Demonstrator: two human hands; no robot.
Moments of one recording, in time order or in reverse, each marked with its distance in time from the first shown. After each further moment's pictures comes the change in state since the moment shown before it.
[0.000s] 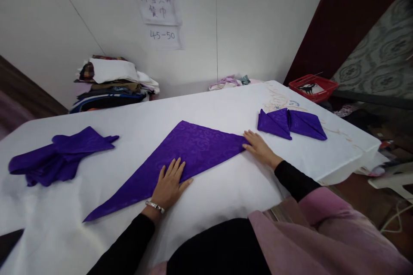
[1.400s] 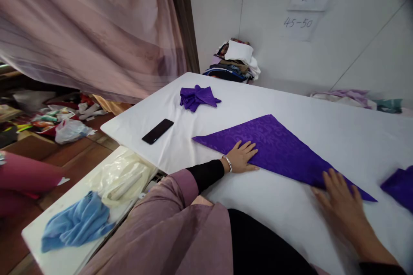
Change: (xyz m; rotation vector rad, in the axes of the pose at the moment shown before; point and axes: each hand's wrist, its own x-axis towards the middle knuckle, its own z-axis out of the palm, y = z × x) left_hand -0.008 0.016 -0.006 -0.171 -0.035 -0.050; right_hand -0.021 -0.013 0.049 -0.292 0.087 -0.287
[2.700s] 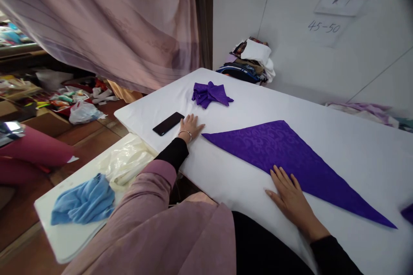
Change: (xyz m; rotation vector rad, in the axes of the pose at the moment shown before) left_hand -0.122 -0.182 -0.062 0.104 0.196 -0.996; right_hand 0.045 -0.116 0.017 0.162 -0.125 -0.463
